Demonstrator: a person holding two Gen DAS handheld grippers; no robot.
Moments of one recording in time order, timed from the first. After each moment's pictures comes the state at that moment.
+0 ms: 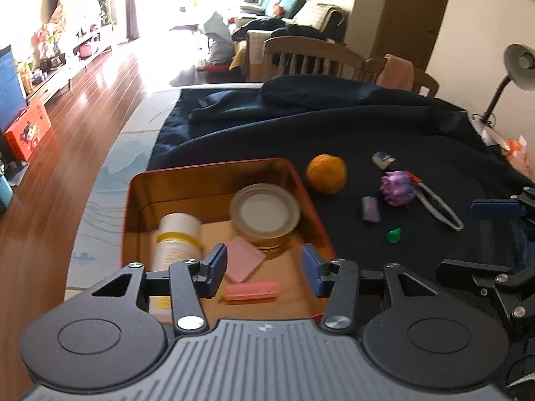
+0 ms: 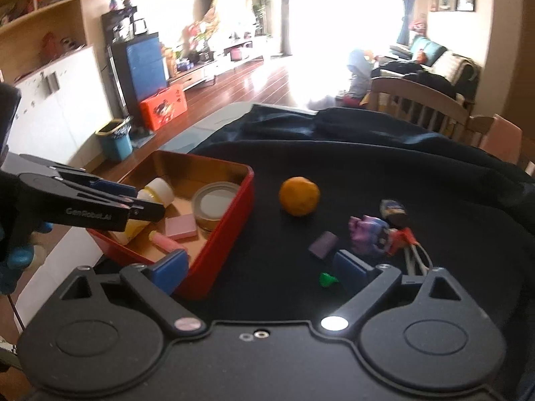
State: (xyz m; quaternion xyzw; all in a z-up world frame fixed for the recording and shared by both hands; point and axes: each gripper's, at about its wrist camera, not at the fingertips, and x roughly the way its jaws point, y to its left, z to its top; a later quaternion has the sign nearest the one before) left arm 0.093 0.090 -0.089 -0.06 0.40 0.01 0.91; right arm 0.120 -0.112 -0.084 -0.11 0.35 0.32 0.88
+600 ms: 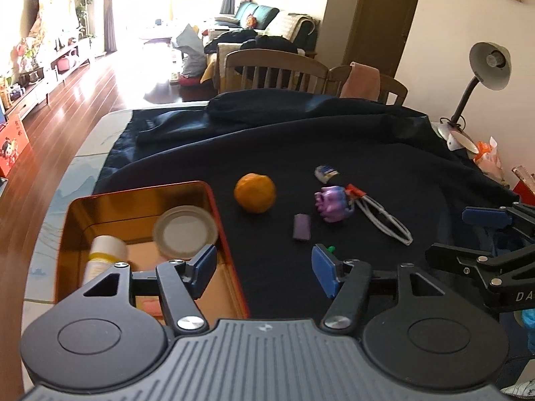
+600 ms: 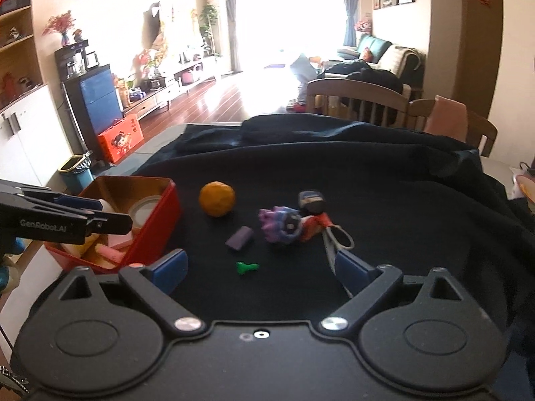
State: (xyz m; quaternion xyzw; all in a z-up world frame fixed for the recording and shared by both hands) left arm 0.105 0.019 -0.072 -0.06 0.39 -0.02 0.92; right arm 0.135 -0.194 -0.086 -0.06 0.33 0.25 0.91
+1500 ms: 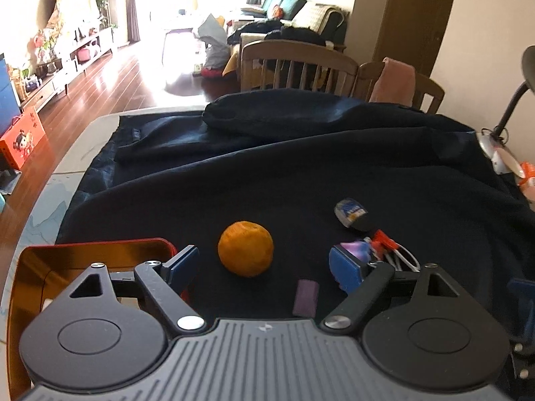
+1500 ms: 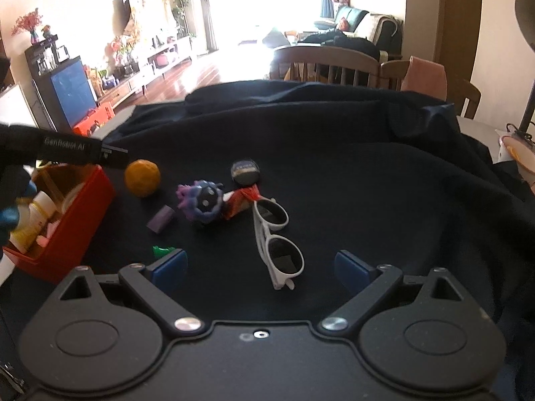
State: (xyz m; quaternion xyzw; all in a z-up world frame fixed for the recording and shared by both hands) left arm 0.227 -0.004 -0.101 -0.06 0.41 0.04 0.91; right arm 0.202 -0.253 -0.126 -0.05 0.38 0.22 0.90
